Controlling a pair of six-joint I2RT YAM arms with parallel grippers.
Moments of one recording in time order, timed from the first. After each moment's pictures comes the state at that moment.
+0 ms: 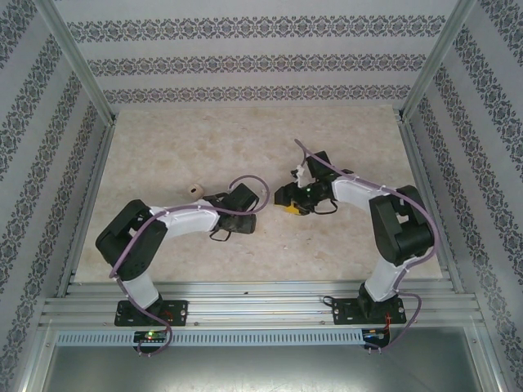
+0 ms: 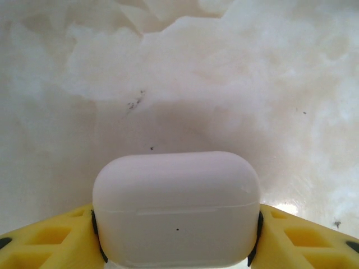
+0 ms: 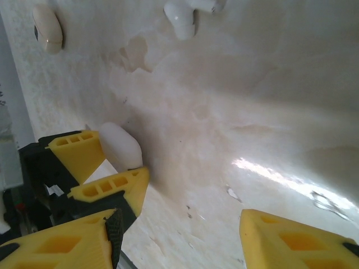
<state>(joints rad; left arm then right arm) -0.71 1.72 0.94 -0.38 -0.12 -0.56 0.36 1.77 1.02 -0.40 -0.74 0.55</state>
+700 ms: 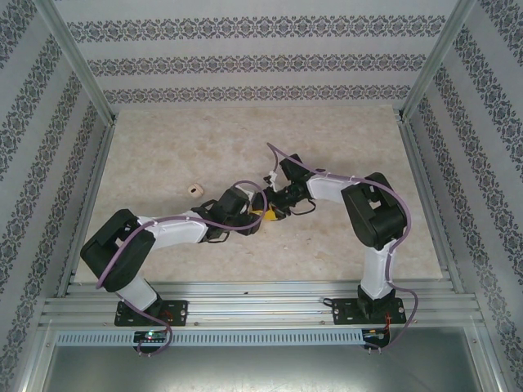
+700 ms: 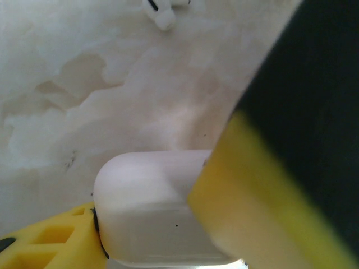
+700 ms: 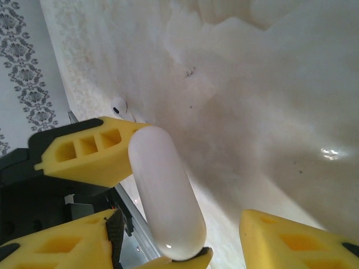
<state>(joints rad) -0.71 1.61 0.78 -0.04 -0.02 -0.35 0.49 1.96 1.16 -0.36 -0.91 0.58</state>
